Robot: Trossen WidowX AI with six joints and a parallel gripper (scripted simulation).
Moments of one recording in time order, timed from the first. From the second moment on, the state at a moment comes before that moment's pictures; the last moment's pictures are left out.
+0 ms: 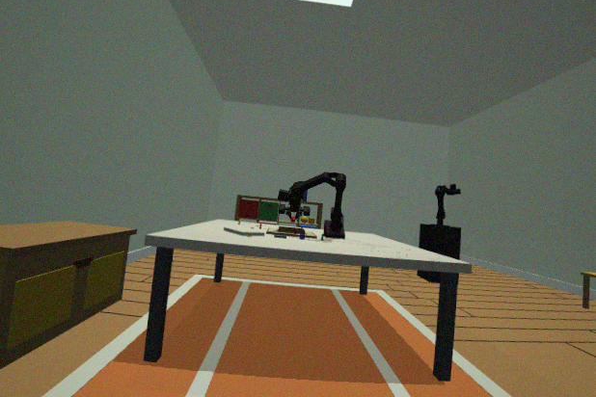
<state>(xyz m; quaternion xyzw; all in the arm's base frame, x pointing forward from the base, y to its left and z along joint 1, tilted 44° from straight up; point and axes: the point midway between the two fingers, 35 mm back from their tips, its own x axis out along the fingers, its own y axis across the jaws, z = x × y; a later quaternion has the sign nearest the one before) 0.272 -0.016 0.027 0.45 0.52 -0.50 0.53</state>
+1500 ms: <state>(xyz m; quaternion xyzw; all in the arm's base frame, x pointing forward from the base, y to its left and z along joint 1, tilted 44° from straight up) 0.279 -0.032 0.080 0.44 0.52 -0.51 0.53</state>
